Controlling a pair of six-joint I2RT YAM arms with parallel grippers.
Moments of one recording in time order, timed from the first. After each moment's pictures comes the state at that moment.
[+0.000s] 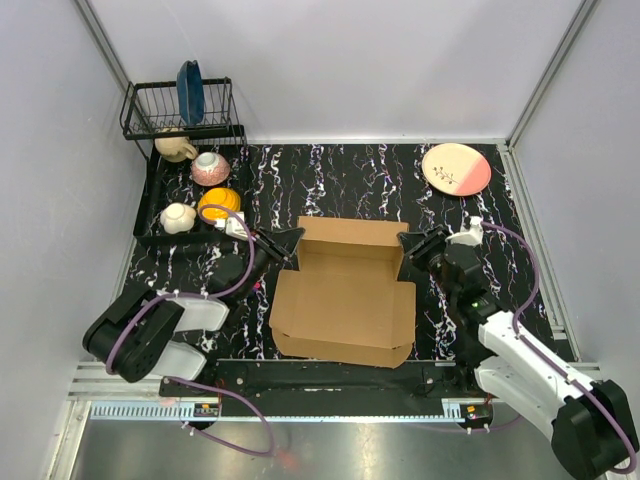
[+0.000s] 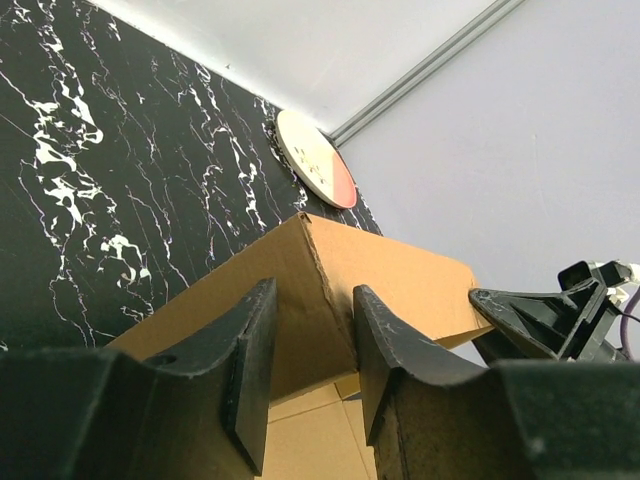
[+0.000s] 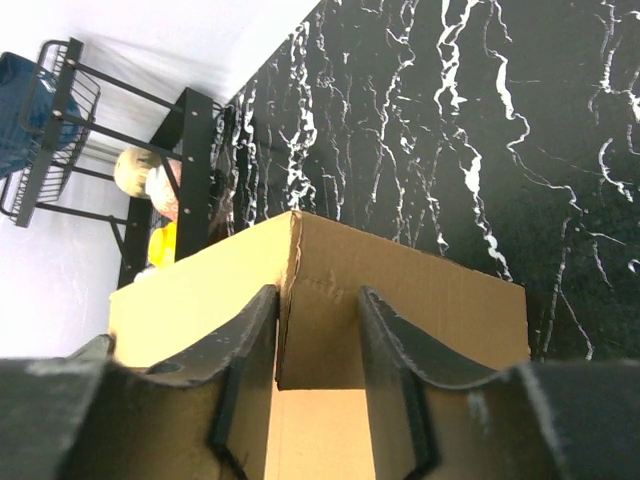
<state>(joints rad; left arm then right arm) -0.55 1.40 0.25 1.25 0.00 -0.86 0.44 0.85 0.37 0.23 0.20 0.95</state>
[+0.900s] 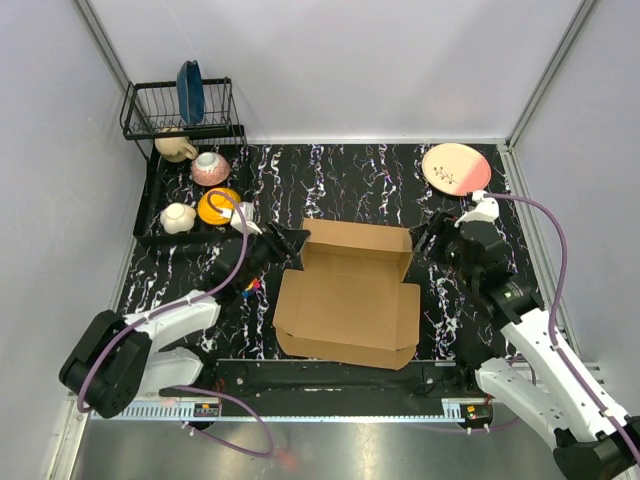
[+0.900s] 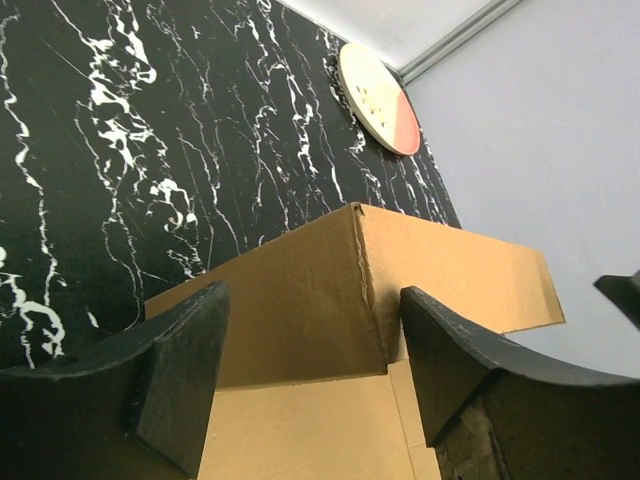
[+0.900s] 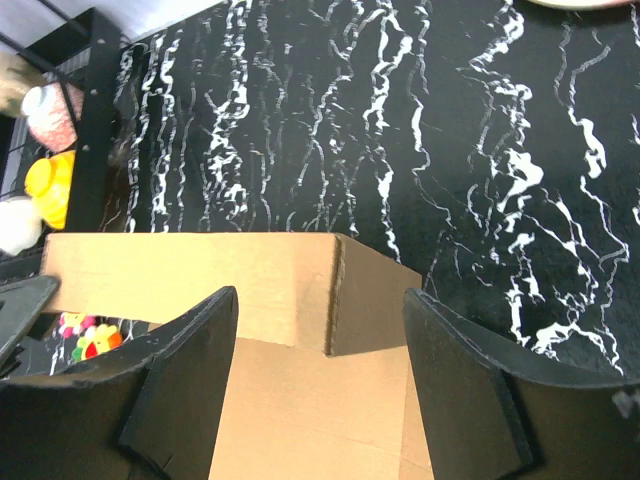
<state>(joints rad) -0.56 1.19 0.37 0.72 0.00 -0.80 0.44 0.75 0.76 -0.40 0.24 0.61</state>
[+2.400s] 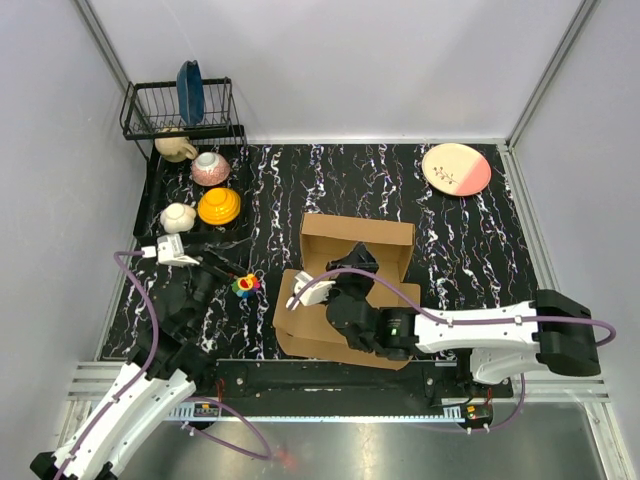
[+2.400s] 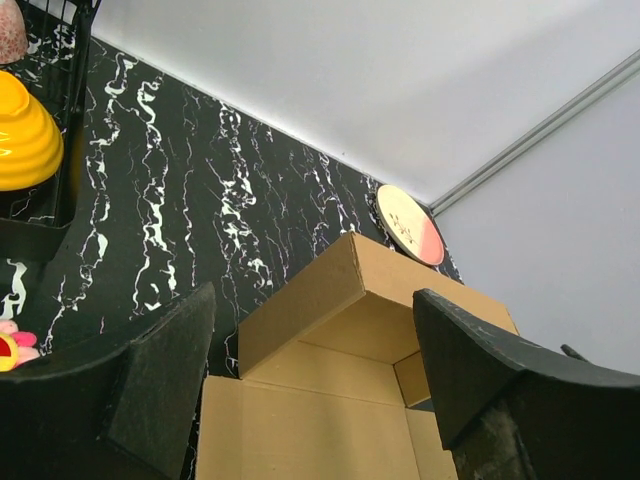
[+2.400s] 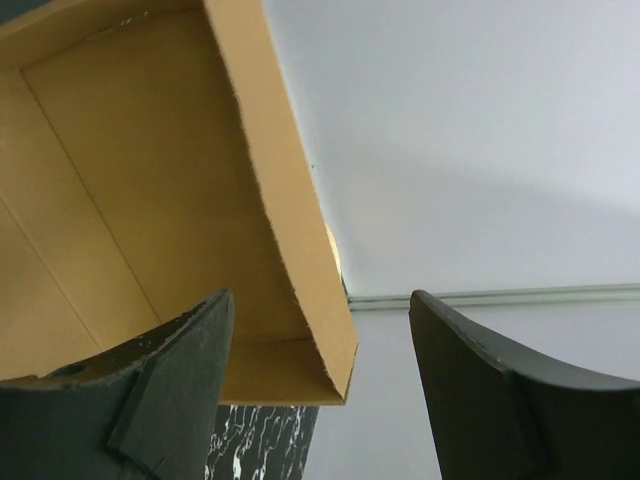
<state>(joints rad) -0.56 0.27 0.39 -0.08 -0.33 -0.68 1.41 1.31 0.79 0.18 1.14 -0.87</state>
